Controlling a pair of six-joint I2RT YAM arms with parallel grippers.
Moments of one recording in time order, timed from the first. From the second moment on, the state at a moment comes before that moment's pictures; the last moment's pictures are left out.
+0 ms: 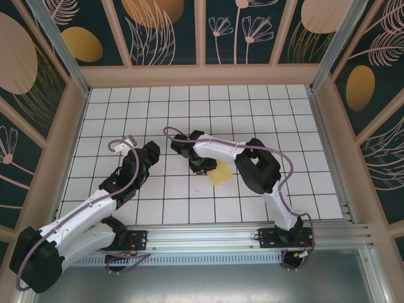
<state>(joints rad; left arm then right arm) -0.59 0.92 0.48 -0.02 -0.44 -1.01 0.94 2.19 1.68 -1.11 0.25 0.65</state>
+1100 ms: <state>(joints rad) -0.59 1.44 0.63 0.17 0.20 -0.95 0.65 1.66 0.73 -0.10 -0.47 0.77</state>
